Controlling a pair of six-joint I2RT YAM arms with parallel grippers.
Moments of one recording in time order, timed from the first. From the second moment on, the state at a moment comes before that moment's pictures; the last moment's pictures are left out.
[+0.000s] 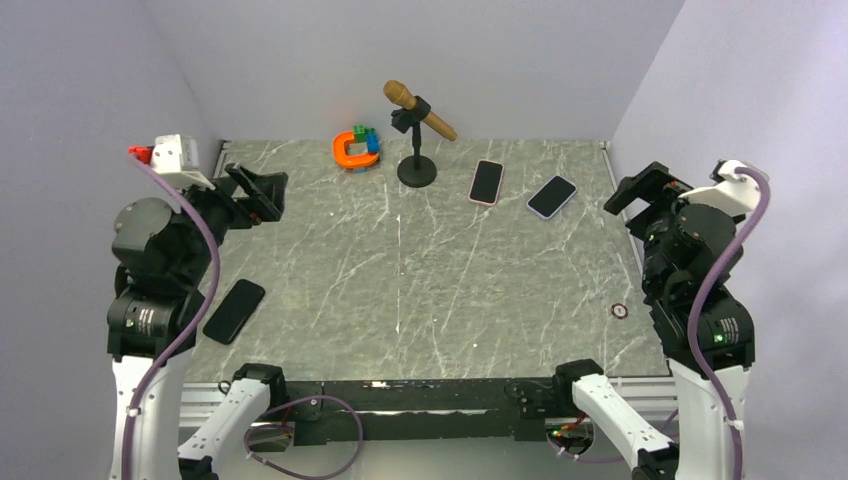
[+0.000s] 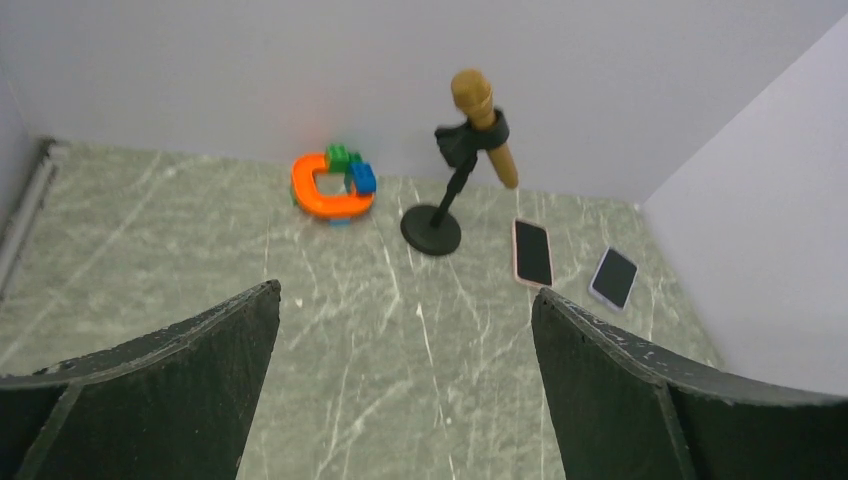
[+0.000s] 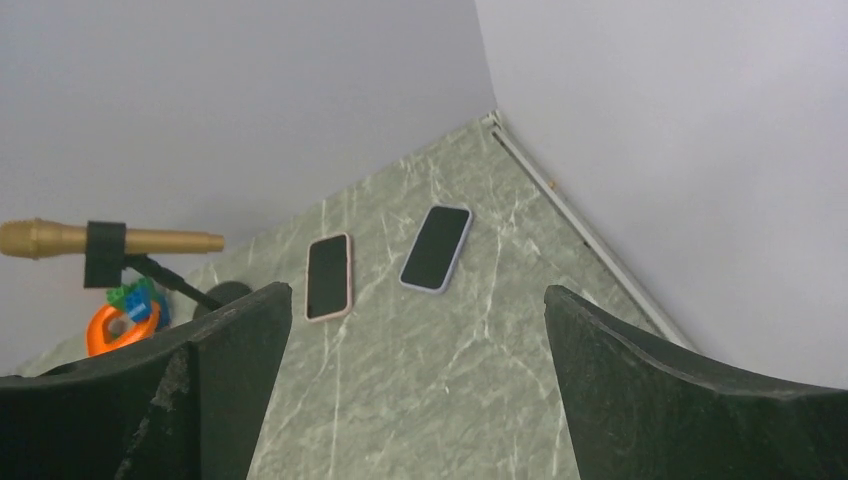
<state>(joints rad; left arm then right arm) -0.12 0.77 1.37 -0.58 0.08 -0.34 0.19 0.78 1.49 -0.82 0.58 0.36</state>
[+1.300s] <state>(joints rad) 0.55 1.09 0.81 -0.89 -0.03 -0.98 0.19 0.99 1.38 -1.01 -0.15 0.44</state>
